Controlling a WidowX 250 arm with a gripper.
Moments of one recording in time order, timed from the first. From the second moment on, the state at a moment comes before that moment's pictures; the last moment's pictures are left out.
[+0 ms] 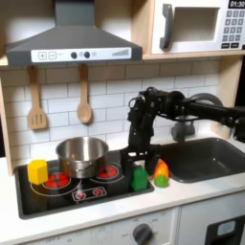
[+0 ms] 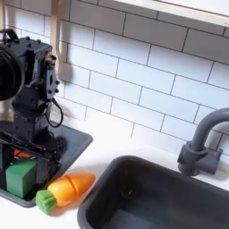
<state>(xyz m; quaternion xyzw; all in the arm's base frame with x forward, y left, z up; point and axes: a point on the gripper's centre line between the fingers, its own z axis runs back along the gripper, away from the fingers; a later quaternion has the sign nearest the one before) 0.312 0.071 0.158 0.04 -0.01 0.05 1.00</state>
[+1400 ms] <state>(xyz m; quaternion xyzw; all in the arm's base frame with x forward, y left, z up) 0.315 0.072 0.135 0.01 0.01 0.04 1.00</state>
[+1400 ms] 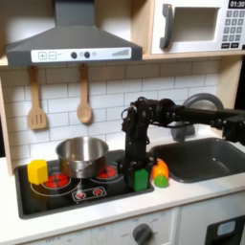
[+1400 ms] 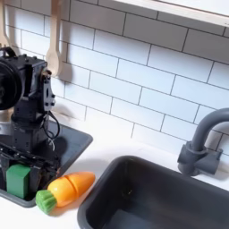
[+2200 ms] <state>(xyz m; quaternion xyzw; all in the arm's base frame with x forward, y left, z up) 0.317 0.082 0.169 0.01 -0.02 0.04 1.00</state>
